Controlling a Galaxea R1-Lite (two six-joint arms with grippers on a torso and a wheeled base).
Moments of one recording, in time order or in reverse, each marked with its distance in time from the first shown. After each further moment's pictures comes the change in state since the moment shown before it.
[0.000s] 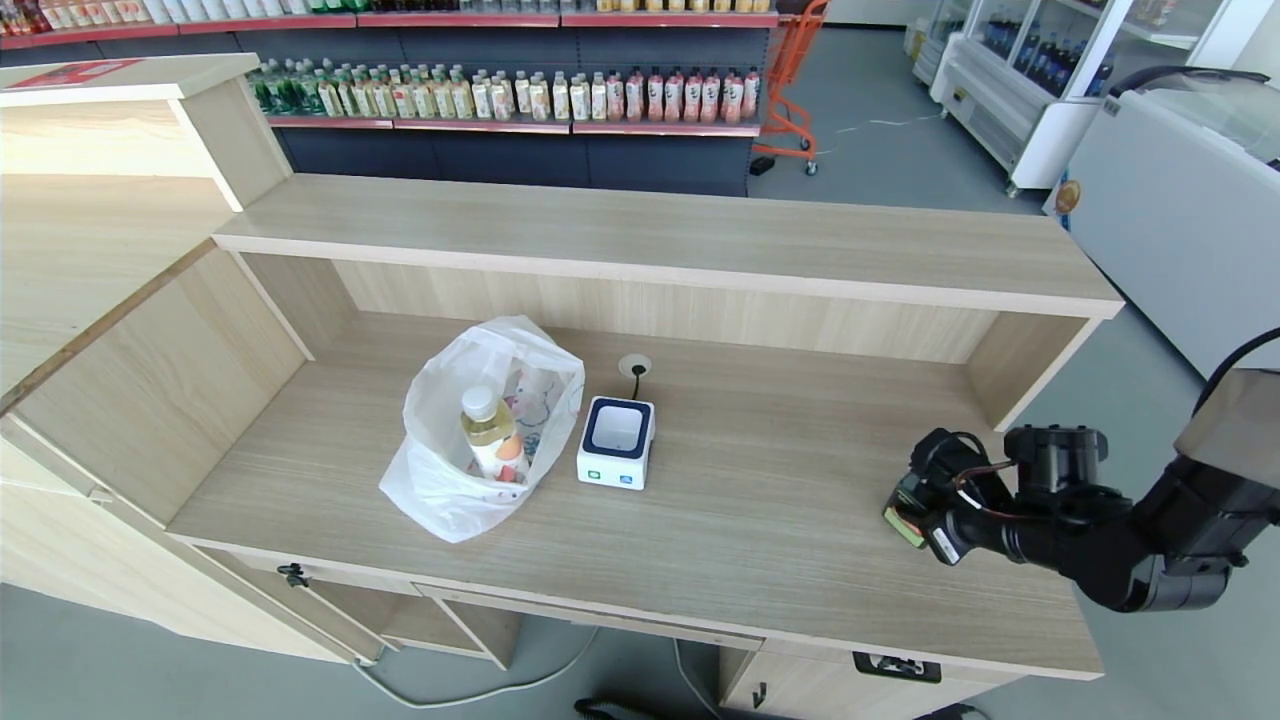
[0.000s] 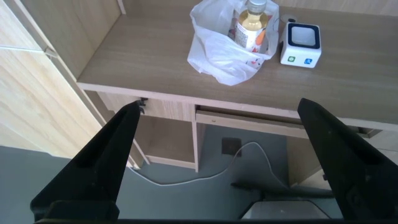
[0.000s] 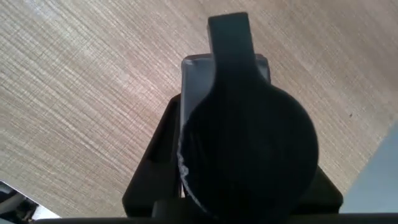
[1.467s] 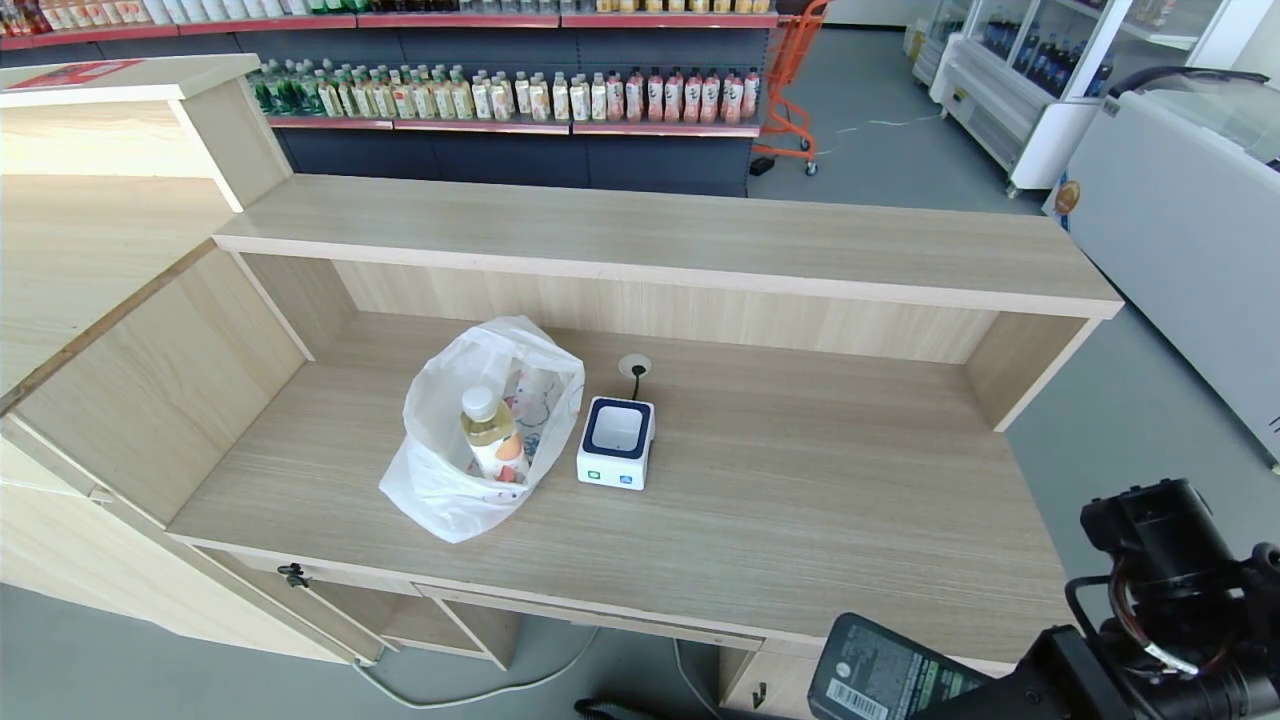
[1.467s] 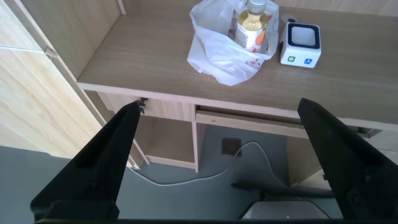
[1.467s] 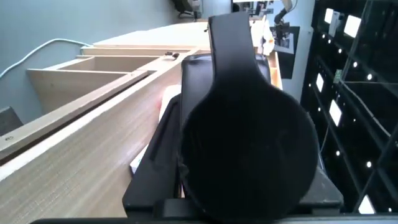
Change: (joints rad) left arm 0.000 0.000 0.000 0.000 0.000 0.000; right arm 0.214 -0.595 0.276 0.774 1.014 -2.168
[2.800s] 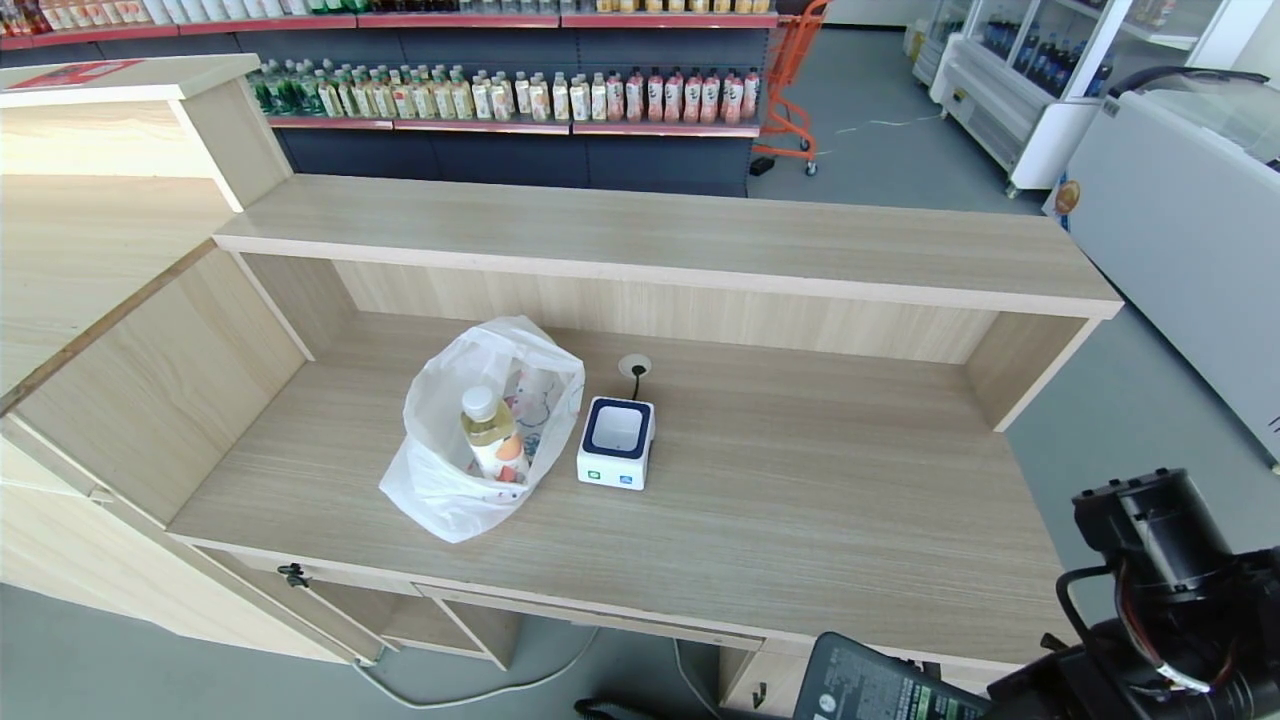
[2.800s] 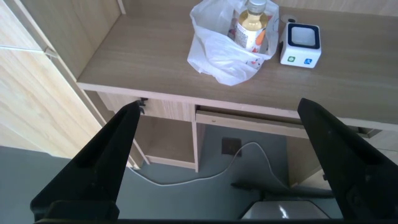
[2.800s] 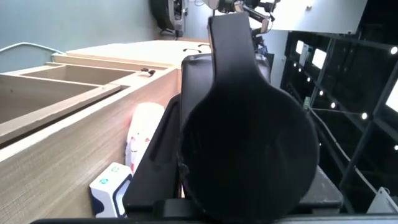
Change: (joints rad) left arm 0.000 0.000 0.000 0.000 0.000 0.000; right arm 0.118 -0.053 -0.016 -0.031 0.008 0.000
